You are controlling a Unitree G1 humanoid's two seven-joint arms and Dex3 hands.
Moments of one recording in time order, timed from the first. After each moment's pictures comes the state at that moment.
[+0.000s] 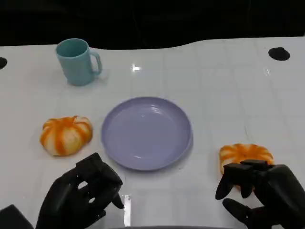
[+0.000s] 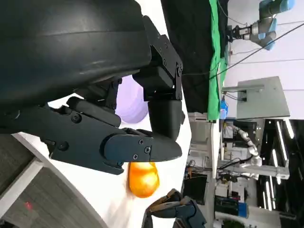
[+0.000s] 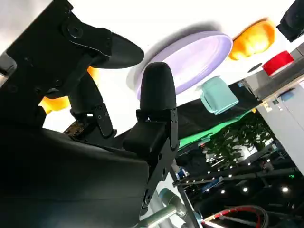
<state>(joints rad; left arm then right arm) 0.18 0.03 0.00 0.07 -0.30 -0.31 -0.47 0.05 -0.31 0.19 0.18 -0.65 -0.64 -0.32</state>
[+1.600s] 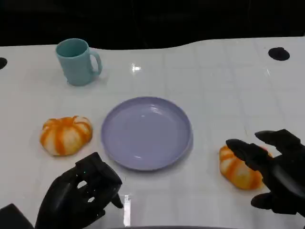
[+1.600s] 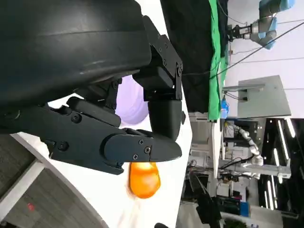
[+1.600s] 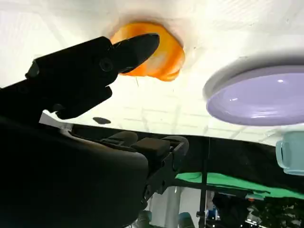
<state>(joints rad) 0.17 0.04 0.00 0.08 -0.30 -0.31 -0.47 0.16 -0.42 0.15 -0.38 -0.99 -0.07 0.13</state>
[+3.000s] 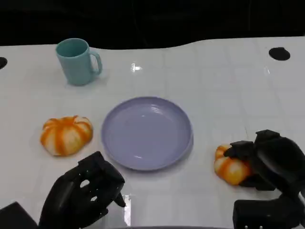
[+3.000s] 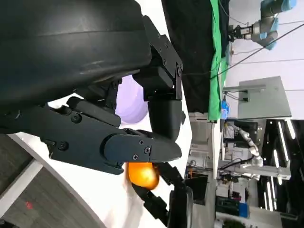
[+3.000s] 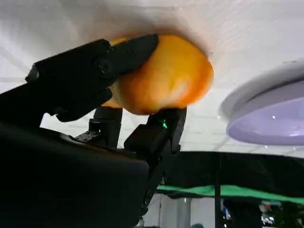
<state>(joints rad) 0.17 0.03 -0.01 0.07 -0.28 -0.30 -0.46 -0.26 -0.39 0.37 0.44 -0.89 -0.23 -0.35</state>
